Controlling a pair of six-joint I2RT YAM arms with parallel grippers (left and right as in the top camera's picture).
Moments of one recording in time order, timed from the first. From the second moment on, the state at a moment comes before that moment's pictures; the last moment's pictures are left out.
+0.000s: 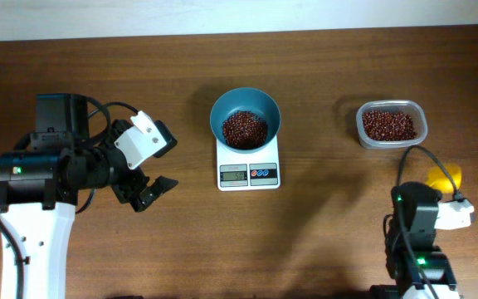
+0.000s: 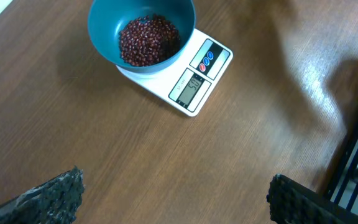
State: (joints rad) left arm 0.02 1.27 1.45 -1.32 0.55 0.92; right arm -0.08 0.69 0.33 -0.31 0.50 1.19
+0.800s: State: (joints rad) left arm 0.02 1.27 1.45 -1.32 0.55 0.92; right arm -0.08 0.93 0.14 0.04 0.49 1.11
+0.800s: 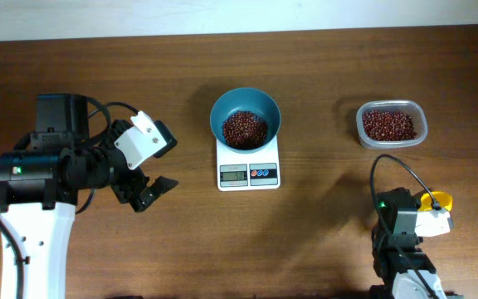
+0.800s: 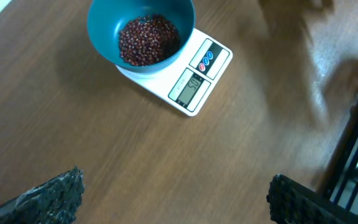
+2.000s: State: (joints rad) left arm 0.02 1.27 1.45 -1.33 0.55 0.92; right arm -0.08 1.21 0.47 -0.48 0.31 0.86
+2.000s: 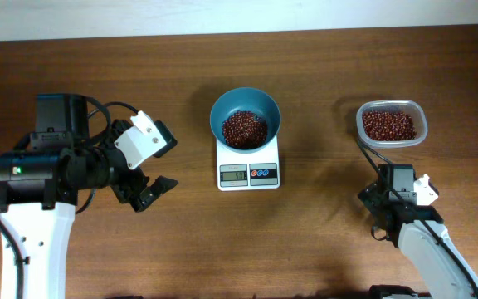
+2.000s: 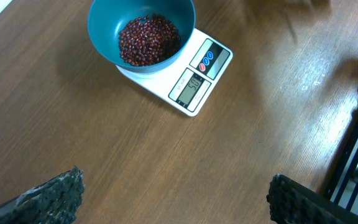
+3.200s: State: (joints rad) left arm 0.02 1.27 1.45 -1.33 0.55 0.92; right arm -0.12 1.49 0.85 -0.79 -0.13 1.13
